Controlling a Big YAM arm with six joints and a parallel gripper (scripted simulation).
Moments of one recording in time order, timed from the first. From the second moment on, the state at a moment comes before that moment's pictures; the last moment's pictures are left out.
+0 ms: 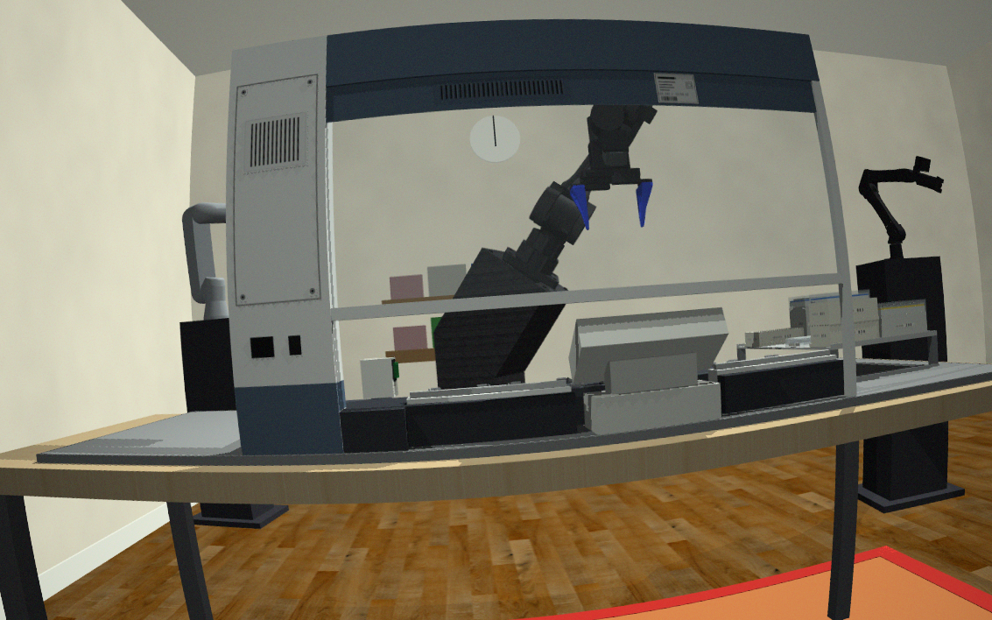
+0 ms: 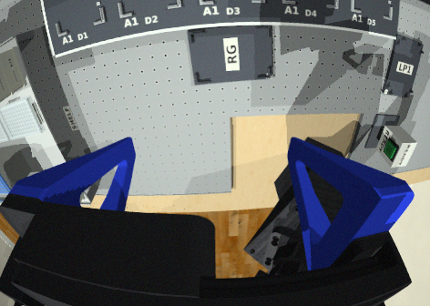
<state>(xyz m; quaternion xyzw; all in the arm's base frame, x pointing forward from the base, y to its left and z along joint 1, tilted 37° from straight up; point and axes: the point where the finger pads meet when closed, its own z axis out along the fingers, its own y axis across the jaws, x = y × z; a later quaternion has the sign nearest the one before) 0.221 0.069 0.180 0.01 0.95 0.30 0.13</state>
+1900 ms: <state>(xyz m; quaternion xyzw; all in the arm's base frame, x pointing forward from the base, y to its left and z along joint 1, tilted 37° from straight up) 0.108 0.167 0.224 -0.37 0.87 0.21 0.24</state>
